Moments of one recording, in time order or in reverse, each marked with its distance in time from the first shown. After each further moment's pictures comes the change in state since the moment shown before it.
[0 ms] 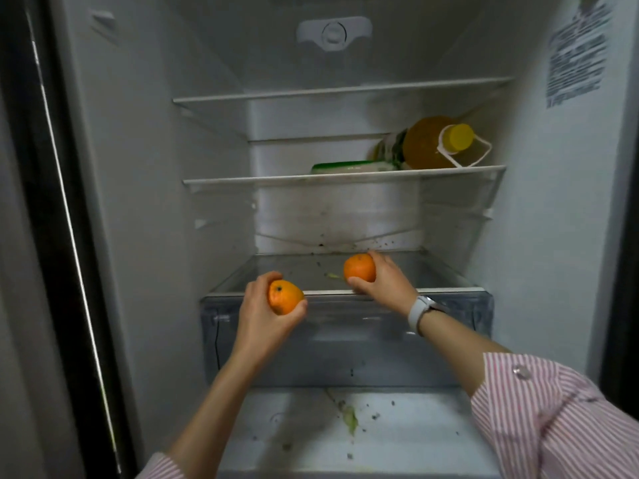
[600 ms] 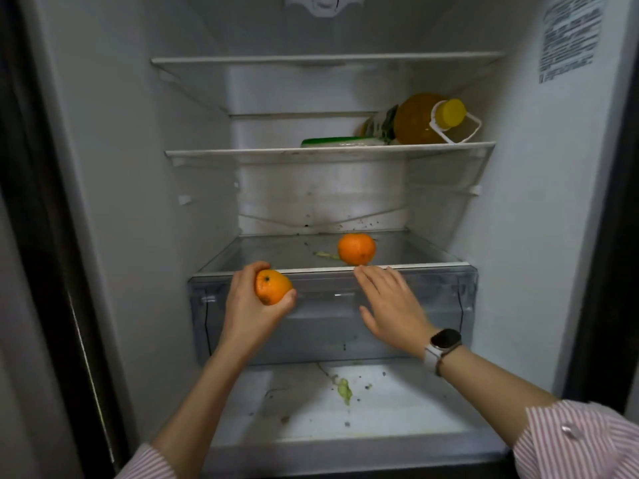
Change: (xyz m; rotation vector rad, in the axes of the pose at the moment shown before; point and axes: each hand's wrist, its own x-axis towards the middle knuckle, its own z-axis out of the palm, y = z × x) left_hand -0.012 -0.016 -0.007 -0.060 -0.031 -0.029; right_hand -0.080 0.022 0.023 -0.621 0.167 -0.441
